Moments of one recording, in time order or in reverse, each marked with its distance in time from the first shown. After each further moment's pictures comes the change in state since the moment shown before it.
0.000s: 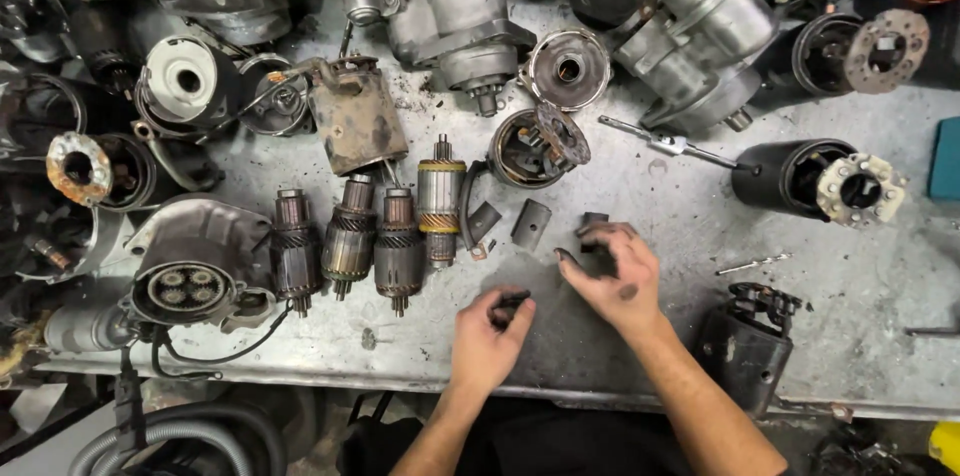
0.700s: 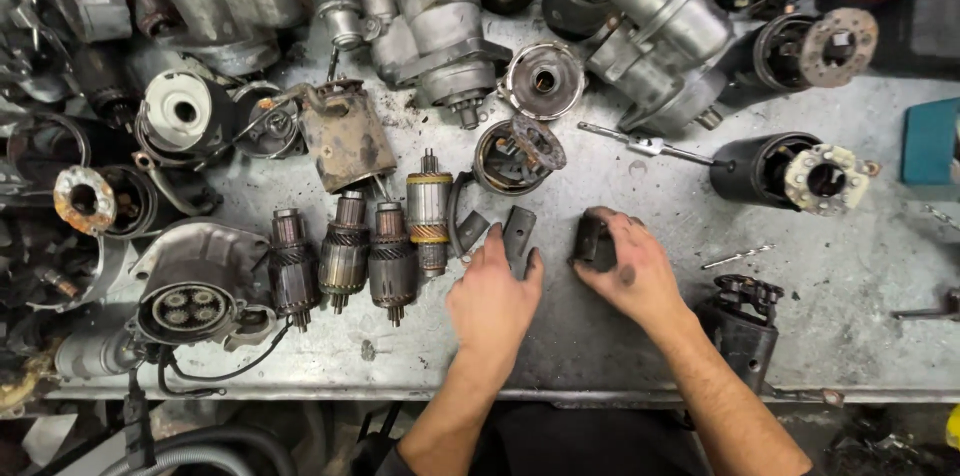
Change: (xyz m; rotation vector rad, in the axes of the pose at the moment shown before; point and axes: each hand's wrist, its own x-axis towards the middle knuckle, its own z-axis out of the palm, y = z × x) left_hand 0.030 0.088 0.019 0.767 0.272 0.252; right_hand 0.014 0.001 -0.040 -0.334 -0.299 0.182
